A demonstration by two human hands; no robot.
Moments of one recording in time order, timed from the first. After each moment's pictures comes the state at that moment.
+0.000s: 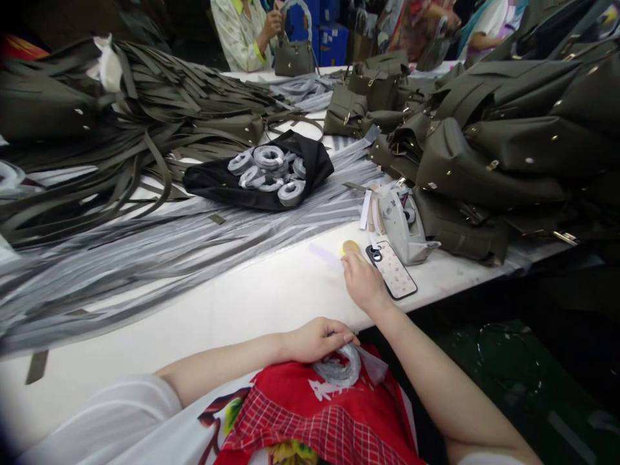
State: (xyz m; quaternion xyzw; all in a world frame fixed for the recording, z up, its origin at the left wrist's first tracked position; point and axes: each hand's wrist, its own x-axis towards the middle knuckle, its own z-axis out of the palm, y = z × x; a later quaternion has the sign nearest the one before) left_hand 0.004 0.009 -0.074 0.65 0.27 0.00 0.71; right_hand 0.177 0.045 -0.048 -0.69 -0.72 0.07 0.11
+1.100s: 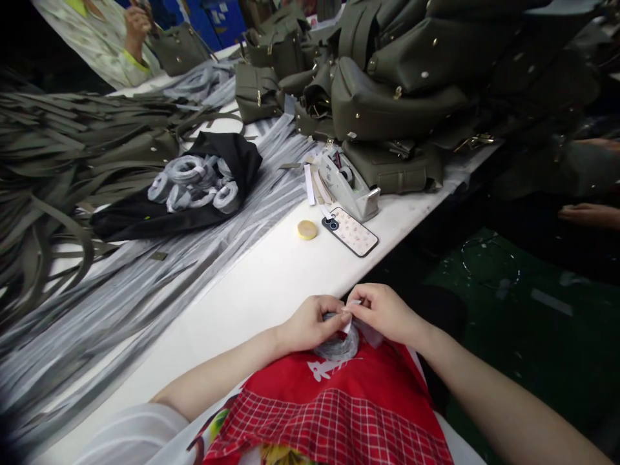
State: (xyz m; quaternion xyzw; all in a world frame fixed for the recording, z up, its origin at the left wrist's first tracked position) left_hand 0.039 0.009 -0.058 0.74 0.20 -0.02 0.64; right_hand 0.214 -0.092 -0.028 -0.69 -0.49 0.46 0.26
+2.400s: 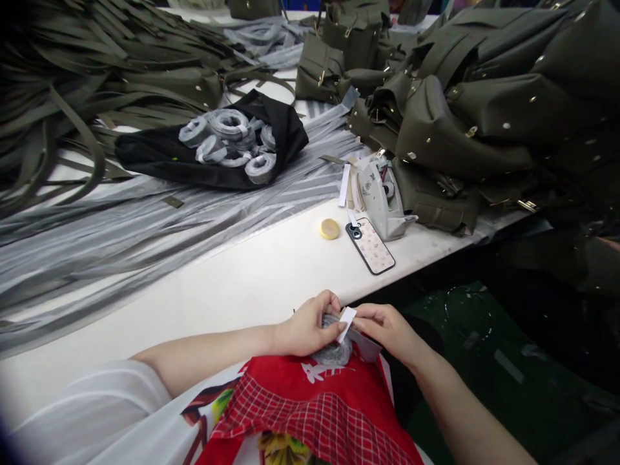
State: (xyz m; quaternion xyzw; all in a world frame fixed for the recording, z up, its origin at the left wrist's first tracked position) left_hand 0.029 -0.008 -0.066 0.69 0.31 0.11 0.65; right_hand 0.221 -0.082 -0.038 -0.60 -0.37 0.65 0.30
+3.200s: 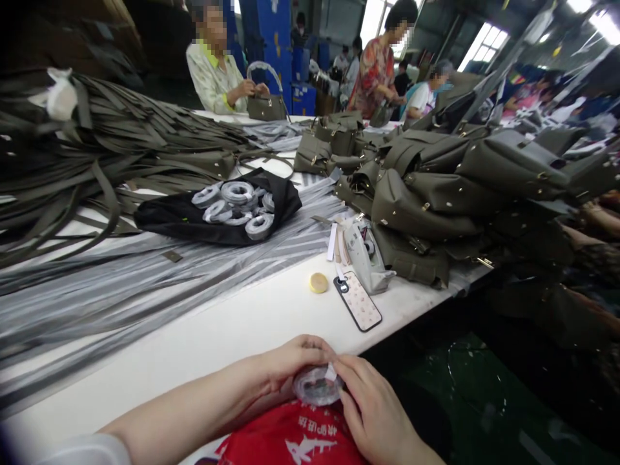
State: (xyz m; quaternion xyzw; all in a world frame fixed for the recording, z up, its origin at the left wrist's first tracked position) left_hand 0.045 0.034 -0.061 0.39 0.33 0.04 0.86; right_hand 0.203 -0.094 -0.019 -0.62 -0.71 0.25 0.20
